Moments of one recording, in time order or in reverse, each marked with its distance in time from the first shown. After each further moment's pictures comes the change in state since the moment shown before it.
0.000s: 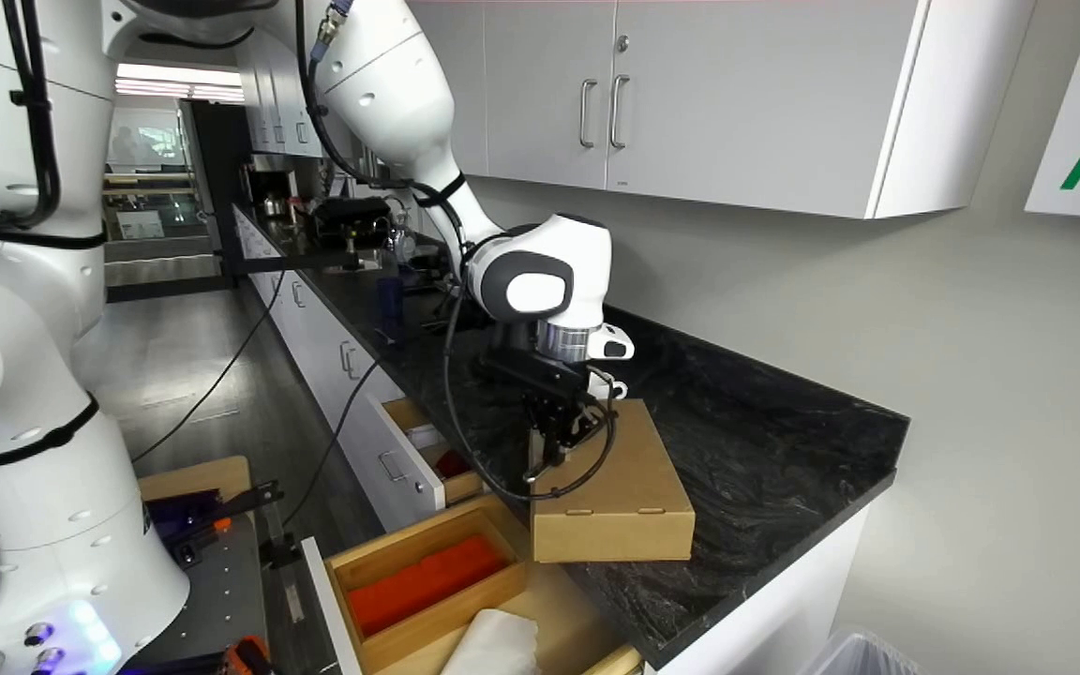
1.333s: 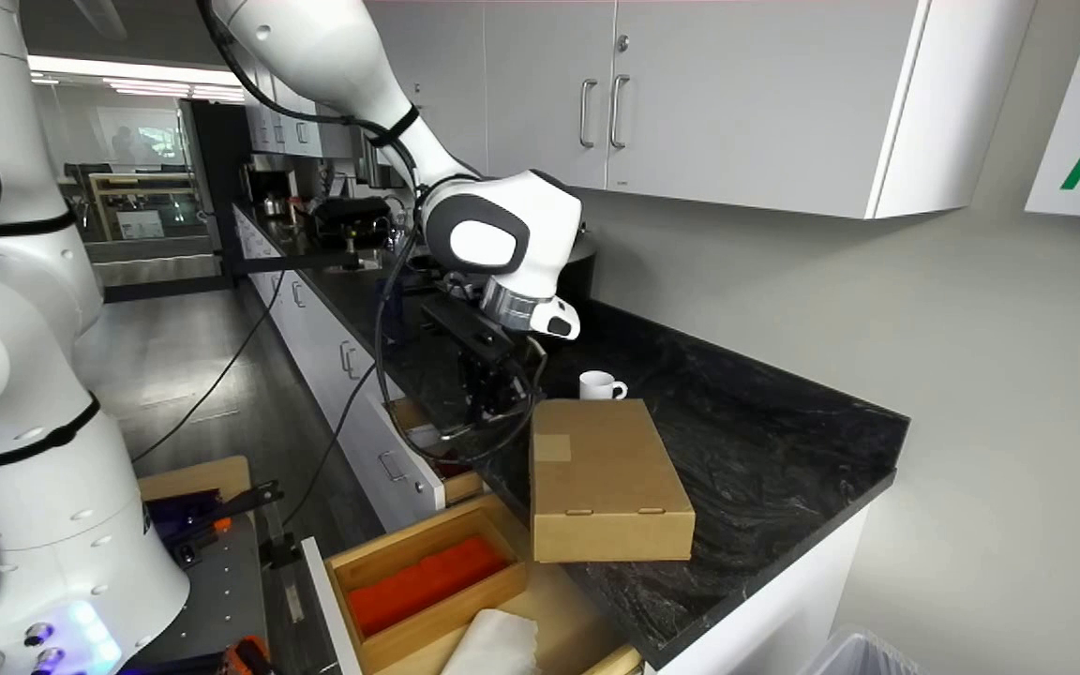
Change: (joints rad) arm 0.027 -0.259 0.005 -0.168 0.212 -0.292 -0.063
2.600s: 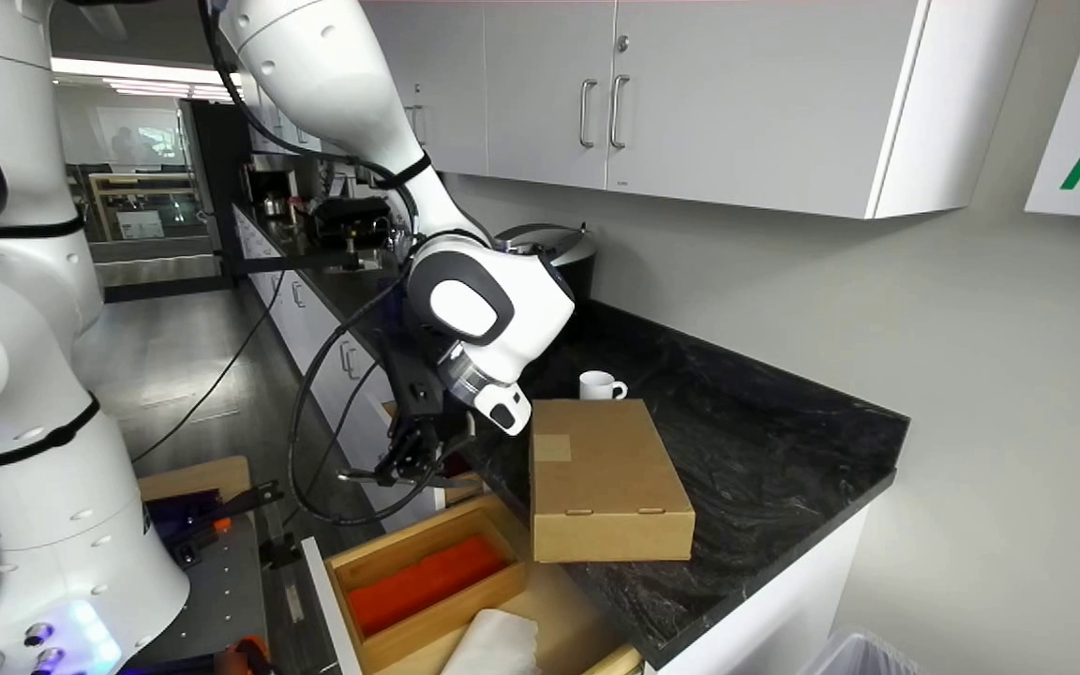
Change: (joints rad) arm -0.005 0.072 -0.096 -0.099 0.007 -0.232 0.145
